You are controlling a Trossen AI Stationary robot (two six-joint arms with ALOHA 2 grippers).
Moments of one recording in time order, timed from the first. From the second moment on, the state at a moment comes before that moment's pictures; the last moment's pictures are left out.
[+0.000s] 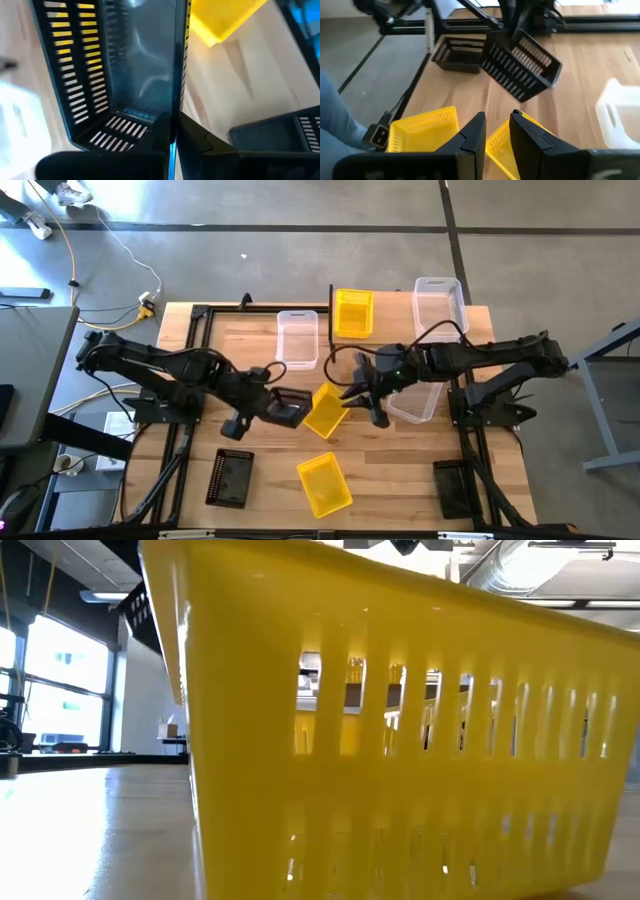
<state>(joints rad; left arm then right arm) -0.10 1.23 1.13 -0.95 0.04 0.13 0.10 1.37 1.27 -0.46 -0.17 0.04</state>
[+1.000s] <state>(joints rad) -0.19 1.47 1.24 -0.78 0.02 0.14 0.12 1.47 1.34 -0.36 -0.36 -0.29</state>
